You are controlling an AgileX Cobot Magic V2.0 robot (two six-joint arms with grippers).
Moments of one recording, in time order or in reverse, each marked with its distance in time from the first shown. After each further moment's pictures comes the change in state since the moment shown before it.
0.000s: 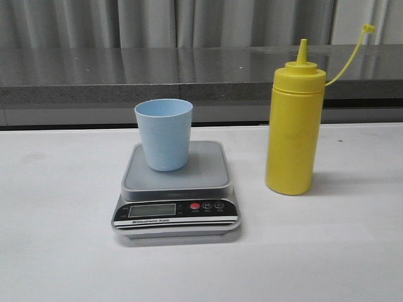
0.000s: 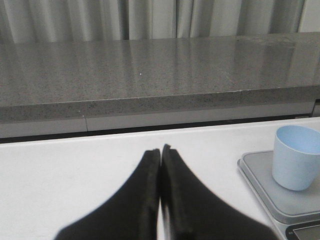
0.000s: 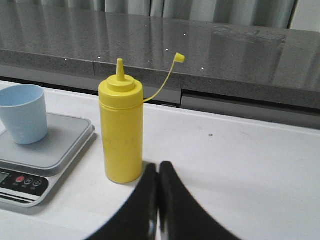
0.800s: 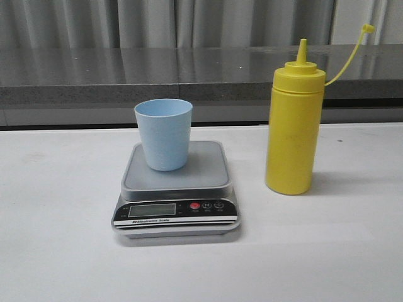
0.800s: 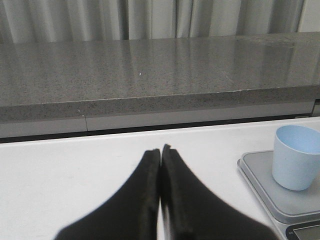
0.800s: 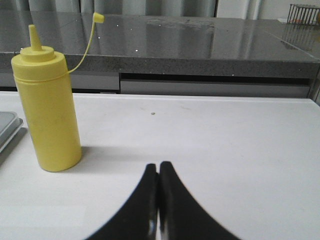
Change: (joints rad) left arm 0.000 0.000 0.000 0.000 0.000 0.000; right arm -0.236 -0.203 0.216 0.020 -0.044 0.000
